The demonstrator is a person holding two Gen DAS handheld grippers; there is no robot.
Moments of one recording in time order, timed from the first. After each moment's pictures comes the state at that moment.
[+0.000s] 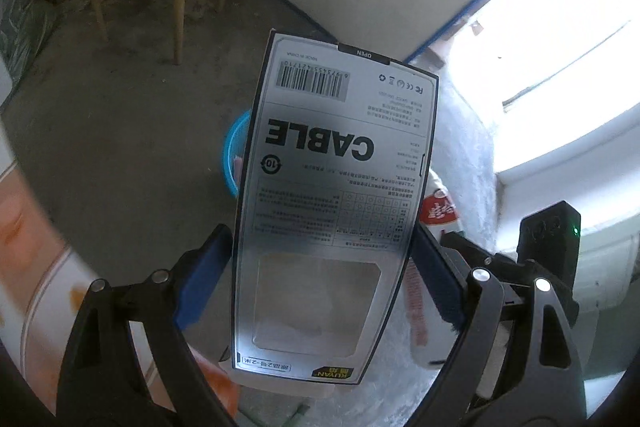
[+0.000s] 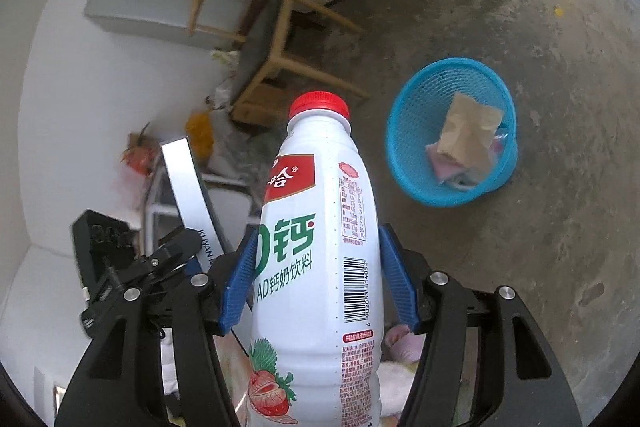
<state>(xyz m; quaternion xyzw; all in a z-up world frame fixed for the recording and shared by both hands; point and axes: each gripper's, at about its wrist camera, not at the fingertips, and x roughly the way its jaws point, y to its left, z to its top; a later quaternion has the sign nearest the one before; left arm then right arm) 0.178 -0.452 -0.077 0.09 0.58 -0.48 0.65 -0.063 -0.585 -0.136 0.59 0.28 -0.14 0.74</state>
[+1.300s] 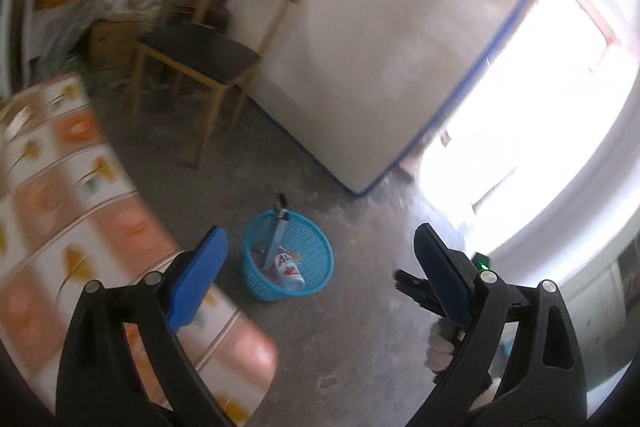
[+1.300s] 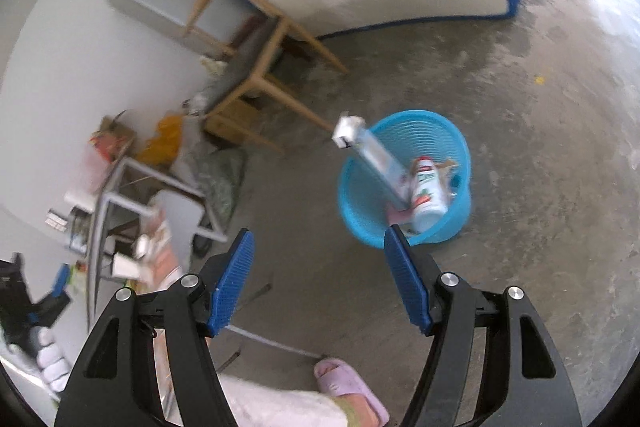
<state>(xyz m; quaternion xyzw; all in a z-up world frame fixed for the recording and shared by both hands) 0.173 -0.244 0.037 -0.08 0.40 -0.50 0.76 -0.088 -0.569 -0.125 0.48 0.28 -0.19 0.81</state>
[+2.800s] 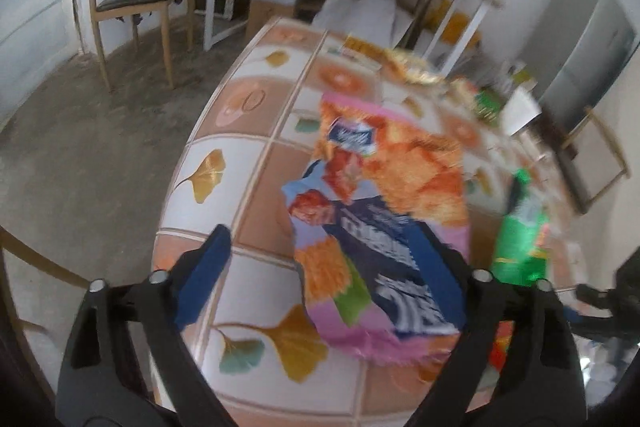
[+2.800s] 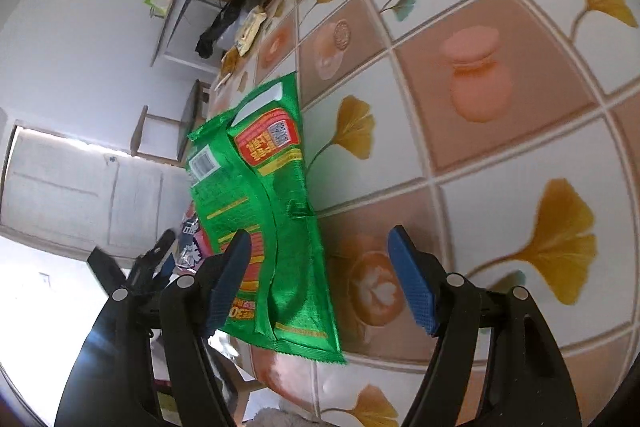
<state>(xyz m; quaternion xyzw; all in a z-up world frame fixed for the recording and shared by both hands) 0.152 0.299 -0.069 -0.18 0.42 0.08 0.89 0.220 -0.129 -0.102 0.34 0.56 0.22 0.73</state>
